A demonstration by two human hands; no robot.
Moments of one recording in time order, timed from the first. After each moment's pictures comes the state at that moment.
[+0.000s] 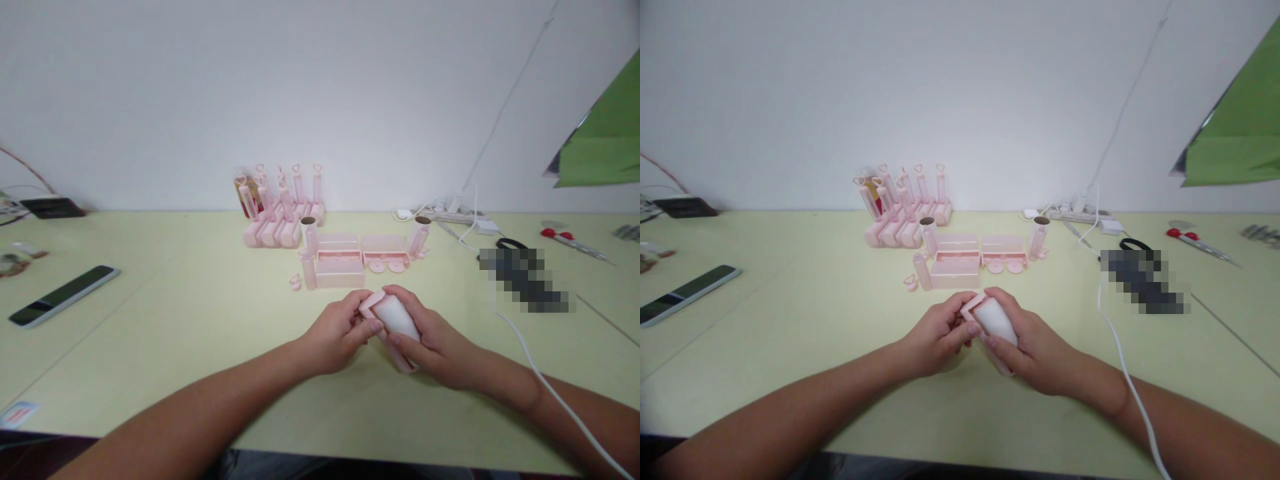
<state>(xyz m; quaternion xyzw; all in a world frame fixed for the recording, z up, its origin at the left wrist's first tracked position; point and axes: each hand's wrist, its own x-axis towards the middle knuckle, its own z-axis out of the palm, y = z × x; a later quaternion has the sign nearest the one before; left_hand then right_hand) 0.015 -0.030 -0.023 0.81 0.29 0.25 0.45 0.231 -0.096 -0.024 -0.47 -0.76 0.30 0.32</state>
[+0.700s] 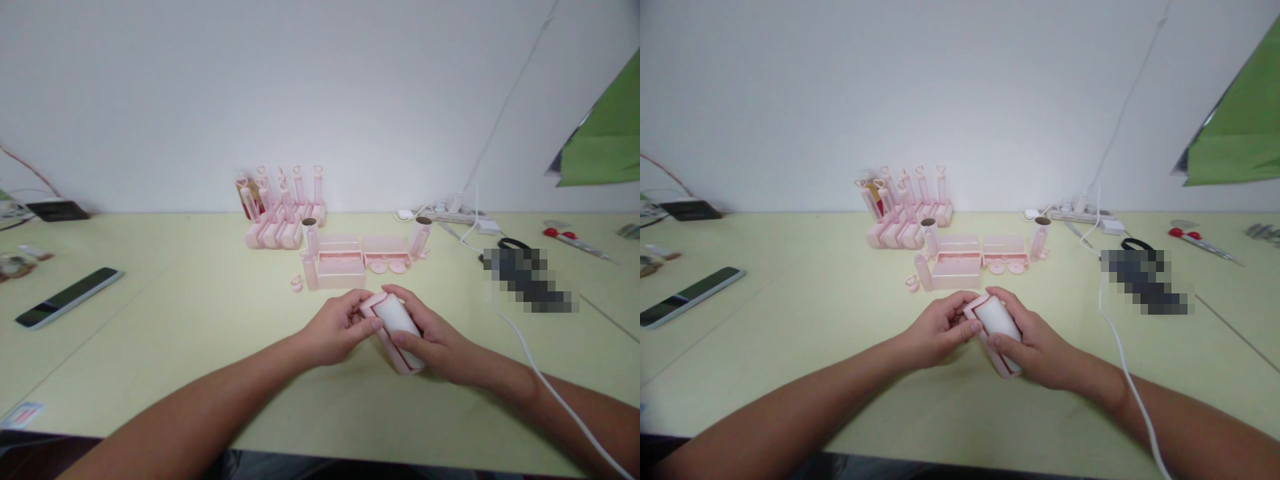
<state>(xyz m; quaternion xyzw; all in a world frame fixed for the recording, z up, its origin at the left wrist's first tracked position) 0.014 -0.021 -0.026 0.79 0.26 0.25 0.49 0.233 -0.092 -0.034 -0.46 -0.71 0.40 0.36</state>
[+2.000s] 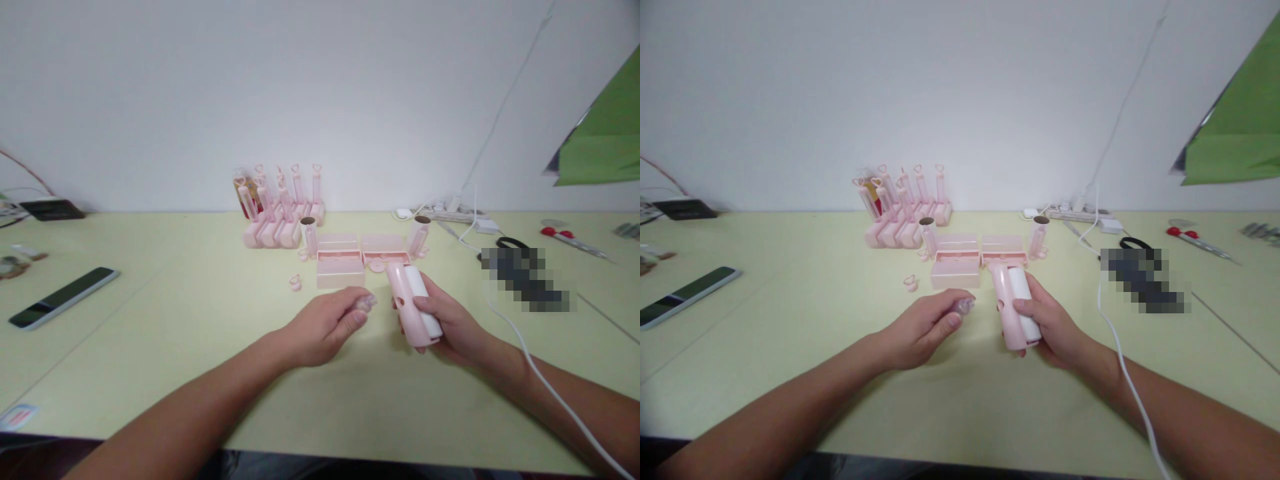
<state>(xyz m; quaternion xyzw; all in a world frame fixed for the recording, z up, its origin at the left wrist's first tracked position) -0.006 -0.022 0.010 0.91 0.22 0.21 0.29 0.237 -0.081 -0.026 -0.40 -0.42 0.63 0.52</state>
